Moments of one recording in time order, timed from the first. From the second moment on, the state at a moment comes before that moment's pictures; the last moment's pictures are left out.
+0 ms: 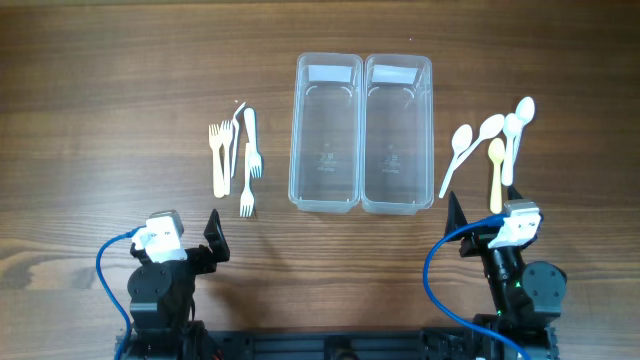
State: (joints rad) left arm -0.01 0.01 0.16 -0.54 -0.04 -0.21; right arm -0.08 0.02 0.09 -0.22 -0.18 0.00
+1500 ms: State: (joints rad) left arm -0.01 1.15 0.95 -0.75 0.12 -0.29; right arm -0.19 1.45 1.22 -0.68 -0.24 0.04
